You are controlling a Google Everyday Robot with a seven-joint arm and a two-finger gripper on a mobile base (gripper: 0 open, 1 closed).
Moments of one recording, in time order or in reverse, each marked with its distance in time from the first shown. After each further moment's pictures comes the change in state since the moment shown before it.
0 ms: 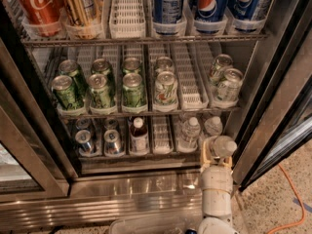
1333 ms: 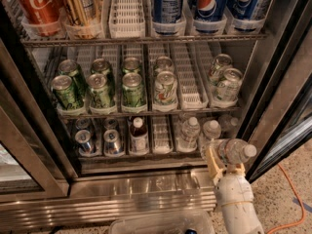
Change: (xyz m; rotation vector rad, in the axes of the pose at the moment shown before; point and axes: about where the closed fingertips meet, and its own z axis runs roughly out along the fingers) arm -0.060 0.004 -0.035 -0.253 0.015 0.151
